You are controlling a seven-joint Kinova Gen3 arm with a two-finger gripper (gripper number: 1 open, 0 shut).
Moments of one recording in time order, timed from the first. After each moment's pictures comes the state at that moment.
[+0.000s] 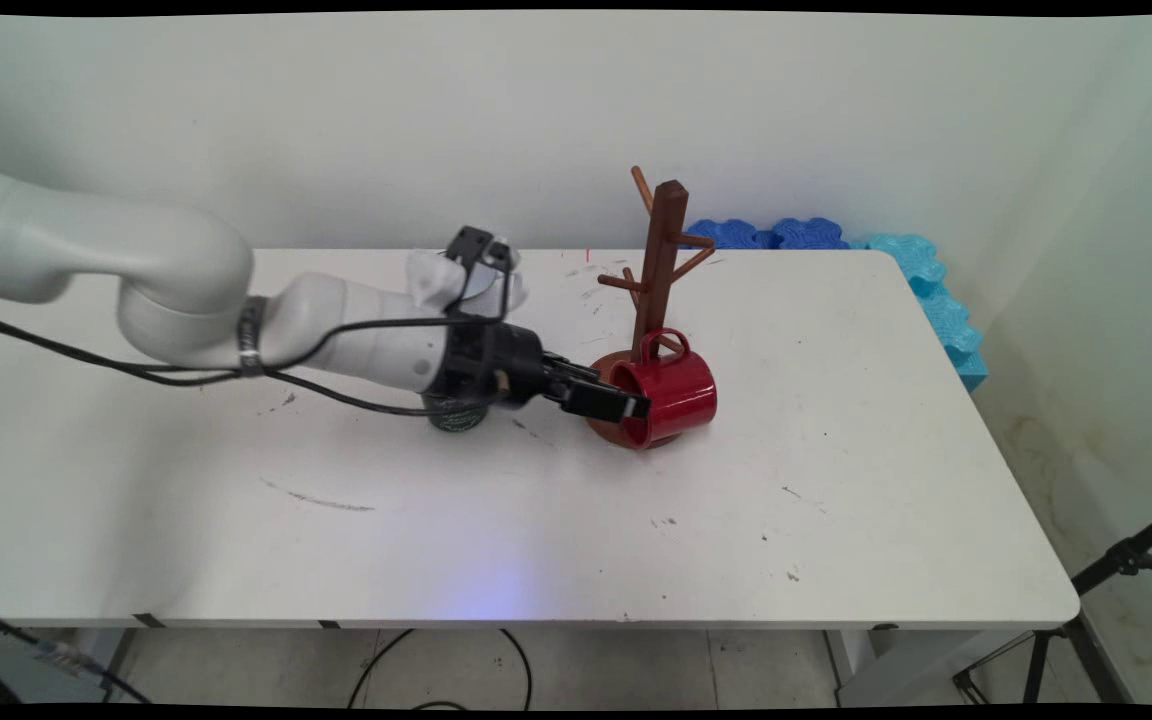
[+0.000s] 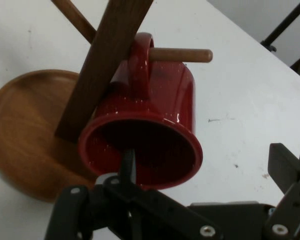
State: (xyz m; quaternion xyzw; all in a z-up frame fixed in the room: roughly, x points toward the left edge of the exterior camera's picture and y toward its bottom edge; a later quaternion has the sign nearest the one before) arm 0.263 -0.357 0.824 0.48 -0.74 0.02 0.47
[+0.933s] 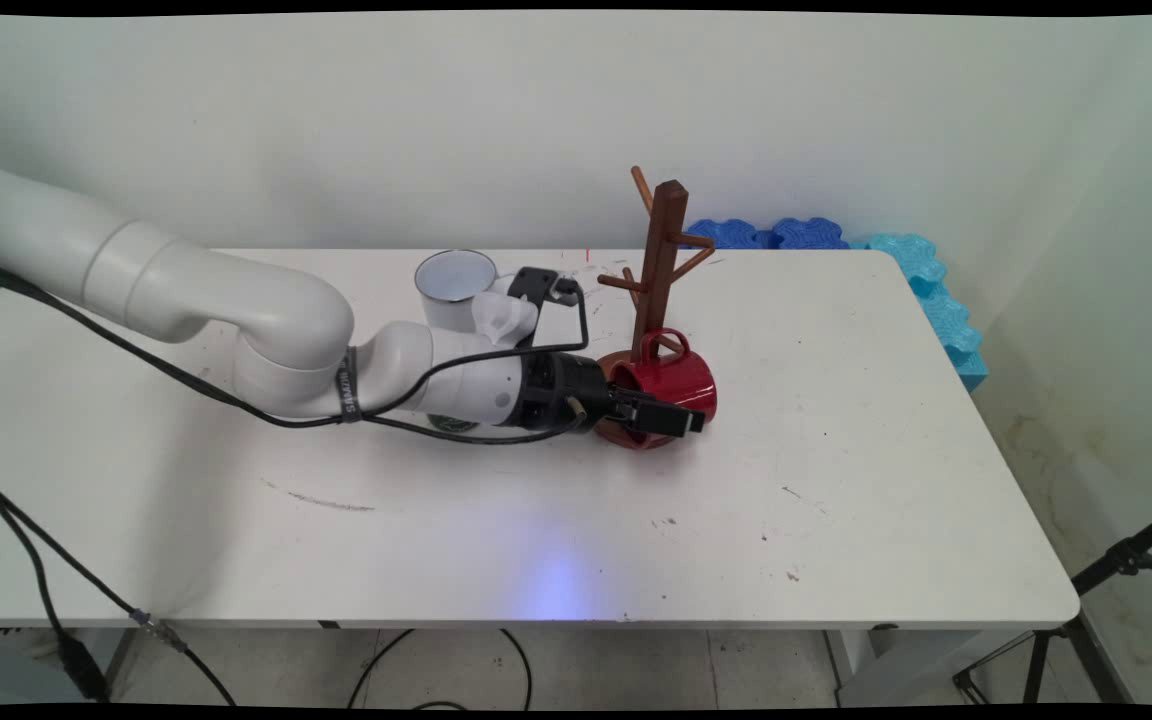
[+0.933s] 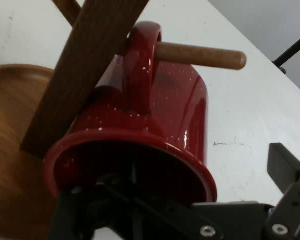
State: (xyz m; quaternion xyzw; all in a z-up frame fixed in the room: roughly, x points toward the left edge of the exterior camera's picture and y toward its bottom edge) arm 0.215 -0.375 0.778 0.51 -0.71 0.01 0.48
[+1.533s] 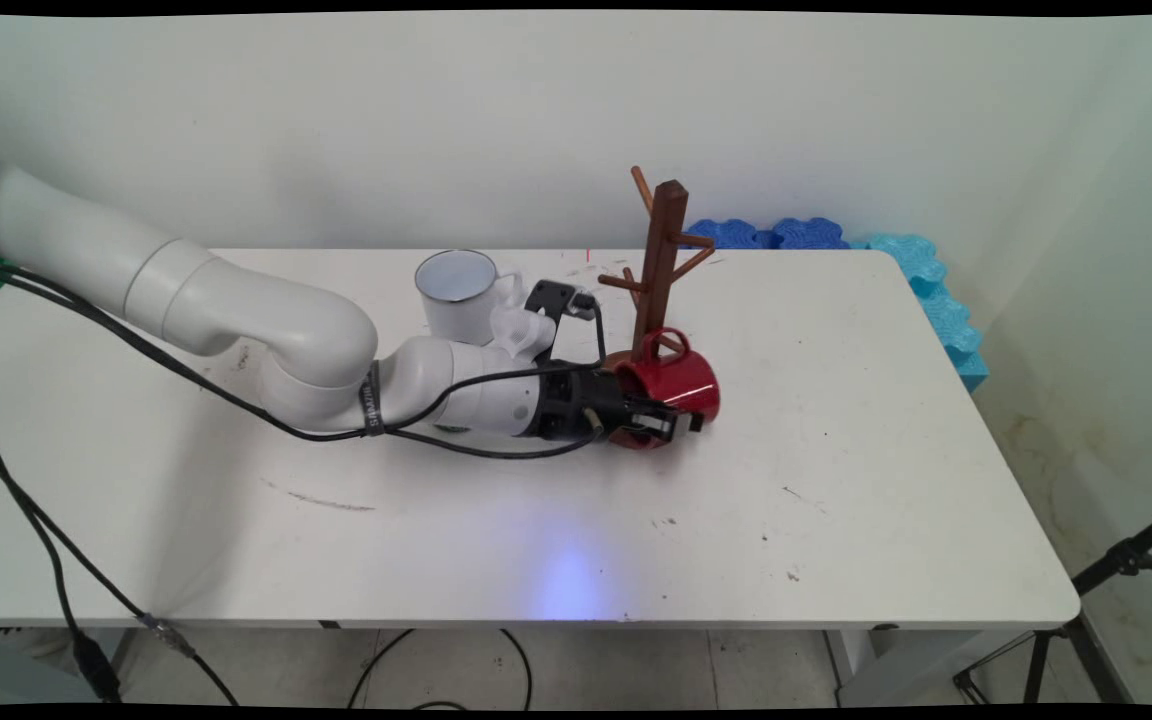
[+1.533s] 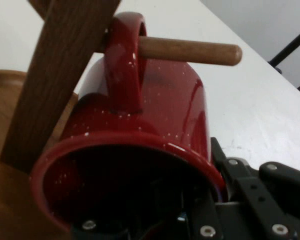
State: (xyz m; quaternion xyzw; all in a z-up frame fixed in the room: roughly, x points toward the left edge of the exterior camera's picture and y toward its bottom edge) arm 0.203 -0.378 0.761 0.50 -0.72 0.01 0.49
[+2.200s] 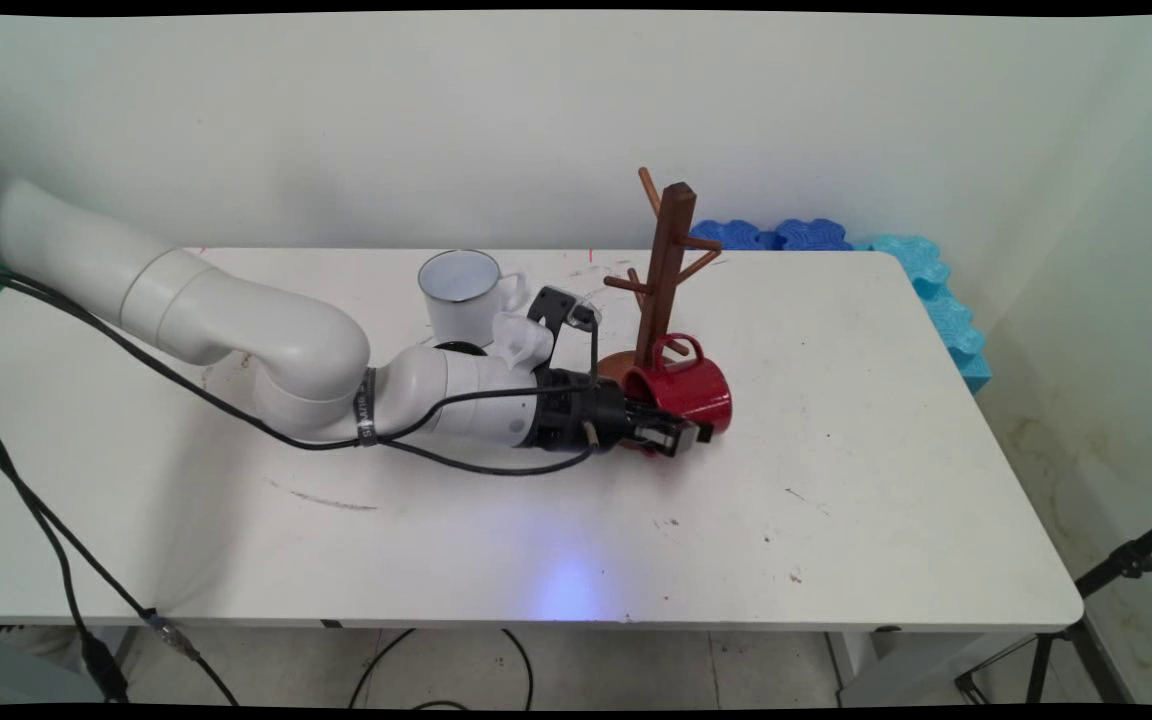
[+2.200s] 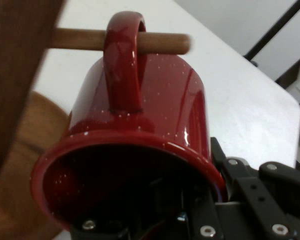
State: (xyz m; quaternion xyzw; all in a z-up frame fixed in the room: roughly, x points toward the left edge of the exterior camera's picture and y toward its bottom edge) arm 0.201 -0.364 0.761 0.46 -0.73 0.01 0.50
